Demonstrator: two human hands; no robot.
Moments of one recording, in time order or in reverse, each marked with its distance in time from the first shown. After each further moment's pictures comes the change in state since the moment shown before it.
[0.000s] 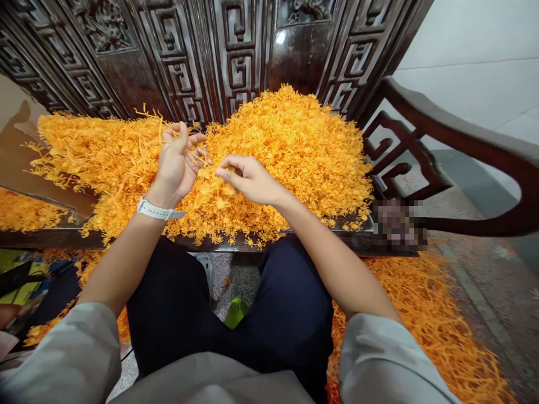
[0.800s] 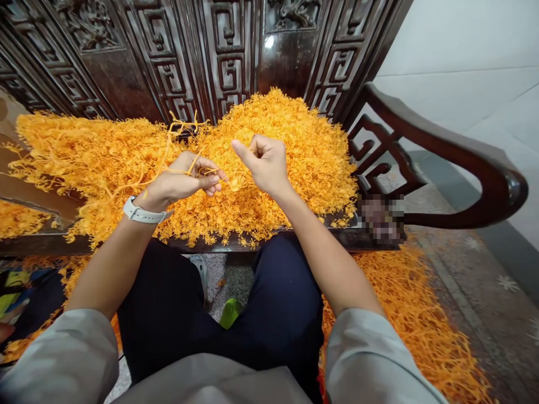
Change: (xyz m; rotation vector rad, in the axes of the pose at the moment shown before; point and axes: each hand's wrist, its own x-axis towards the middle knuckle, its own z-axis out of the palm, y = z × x) left_hand -0.017 0.024 -0.002 -0.127 -0.510 -0.198; right_hand 0.001 0.001 -0.016 -0.125 0.647 -0.101
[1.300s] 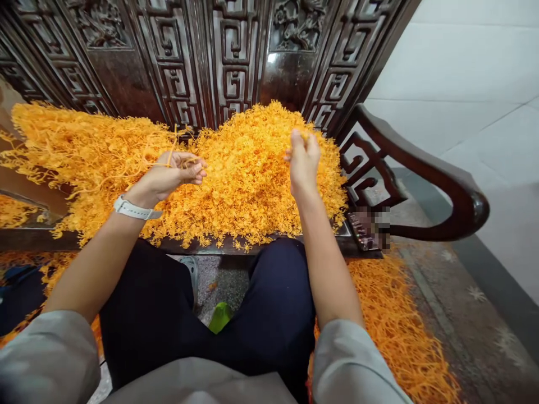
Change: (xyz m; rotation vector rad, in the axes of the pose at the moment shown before) left_hand -0.006 -0.024 -0.022 -0.378 0.308 -0.027; right_hand 0.031 0.058 -0.078 -0.125 0.307 0.150
